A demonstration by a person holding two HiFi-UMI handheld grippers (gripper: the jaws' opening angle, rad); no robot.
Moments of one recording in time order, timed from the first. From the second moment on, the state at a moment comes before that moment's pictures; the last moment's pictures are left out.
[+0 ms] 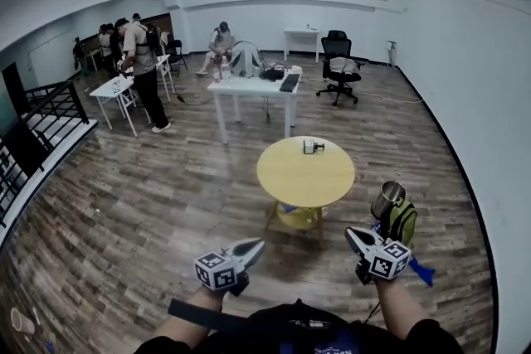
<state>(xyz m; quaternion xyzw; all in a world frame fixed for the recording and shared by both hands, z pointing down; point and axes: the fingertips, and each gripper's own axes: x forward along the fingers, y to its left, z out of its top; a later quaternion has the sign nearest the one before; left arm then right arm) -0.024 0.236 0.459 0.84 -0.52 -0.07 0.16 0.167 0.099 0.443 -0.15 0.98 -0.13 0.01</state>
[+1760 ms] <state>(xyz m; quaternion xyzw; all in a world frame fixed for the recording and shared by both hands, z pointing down) -0.301 -0.249 0.480 0.86 -0.48 -0.05 0.17 -0.129 -0.383 0.469 -0.16 0.98 -0.14 -0.01</state>
